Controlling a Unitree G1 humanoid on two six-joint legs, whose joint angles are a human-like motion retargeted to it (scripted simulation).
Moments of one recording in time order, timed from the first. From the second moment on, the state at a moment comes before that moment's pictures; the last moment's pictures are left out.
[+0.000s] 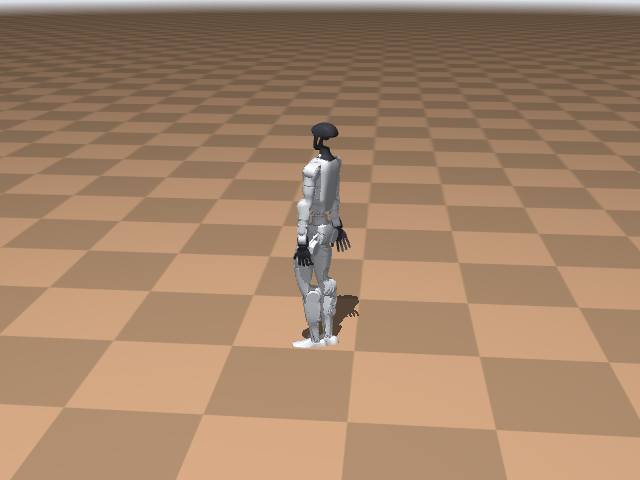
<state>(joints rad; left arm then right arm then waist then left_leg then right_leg) -0.04 0.09 0.34 1.62 0.17 0.11 -0.16 0.05 -0.12 0.01 1.61 -0.47 0.22 0.14 0.05 0.03 -0.11 -0.03 -0.03 0.48 0.03 -0.13 0.07 0.00 0.11 -0.12 0.03 -0.13 -0.08</state>
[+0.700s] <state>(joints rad) 0.00 0.10 0.35 1.67 0.19 0.12 -0.14 0.00 -0.09 0.06 1.50 -0.46 0.19 0.20 -0.11 0.02 -0.12 -0.03 -0.06 0.34 0.01 -0.15 0.10 -0.01 0.07 -0.27 0.05 -0.12 -0.08</state>
